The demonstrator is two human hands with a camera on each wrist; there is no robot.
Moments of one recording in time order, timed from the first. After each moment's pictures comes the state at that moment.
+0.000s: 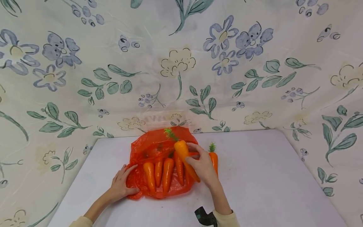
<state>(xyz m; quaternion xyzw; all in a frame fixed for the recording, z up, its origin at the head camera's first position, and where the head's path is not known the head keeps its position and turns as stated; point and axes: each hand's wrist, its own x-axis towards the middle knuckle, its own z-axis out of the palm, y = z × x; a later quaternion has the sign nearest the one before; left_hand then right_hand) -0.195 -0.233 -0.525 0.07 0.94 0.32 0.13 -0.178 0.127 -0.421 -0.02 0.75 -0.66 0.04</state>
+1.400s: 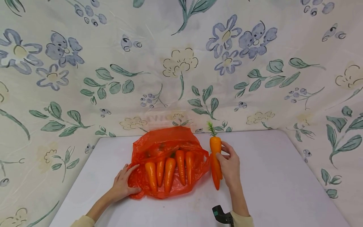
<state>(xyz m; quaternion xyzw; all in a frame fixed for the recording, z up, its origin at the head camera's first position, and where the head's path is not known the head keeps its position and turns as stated) -0.195 -0.232 -0.524 0.06 0.94 0.31 0.13 -0.181 0.185 -0.439 0.13 0.76 -0.64 -0.05</state>
